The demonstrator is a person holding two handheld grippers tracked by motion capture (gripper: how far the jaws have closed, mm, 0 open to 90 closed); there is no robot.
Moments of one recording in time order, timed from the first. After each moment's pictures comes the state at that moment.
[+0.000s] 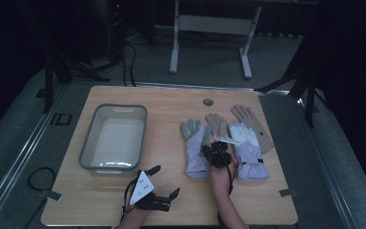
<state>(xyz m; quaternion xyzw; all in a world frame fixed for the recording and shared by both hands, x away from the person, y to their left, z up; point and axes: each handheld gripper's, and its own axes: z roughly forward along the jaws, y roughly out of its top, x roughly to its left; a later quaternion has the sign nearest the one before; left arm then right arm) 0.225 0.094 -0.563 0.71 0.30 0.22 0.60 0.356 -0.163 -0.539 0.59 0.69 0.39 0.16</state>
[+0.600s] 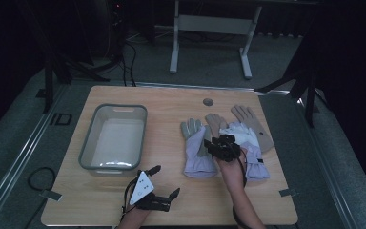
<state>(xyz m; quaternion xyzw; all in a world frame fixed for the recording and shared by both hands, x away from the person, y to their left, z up) 0.225 0.094 -0.563 0.71 0.30 0.22 0.60 0.359 -0.188 -0.489 0.49 0.75 0.42 0.16</state>
